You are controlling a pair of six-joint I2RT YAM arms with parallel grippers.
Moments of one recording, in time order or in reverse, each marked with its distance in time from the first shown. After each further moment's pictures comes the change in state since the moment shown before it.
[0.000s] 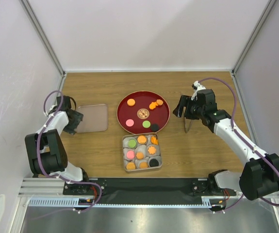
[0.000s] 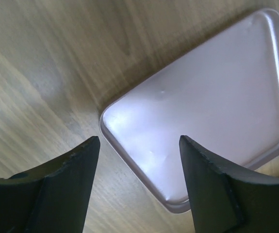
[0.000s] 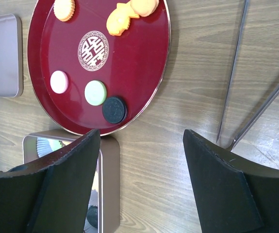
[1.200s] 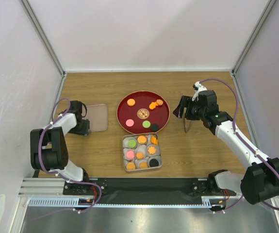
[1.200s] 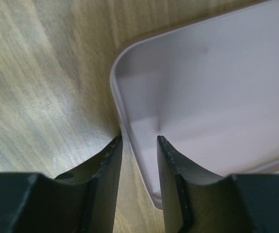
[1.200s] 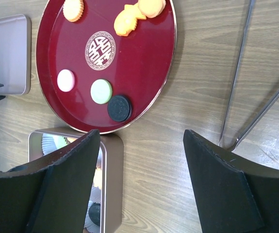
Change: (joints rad) left arm -0.128 0.035 -0.083 -0.039 -0.016 -0.447; right arm -0.001 -0.041 -0.022 0.008 -0.016 0.000
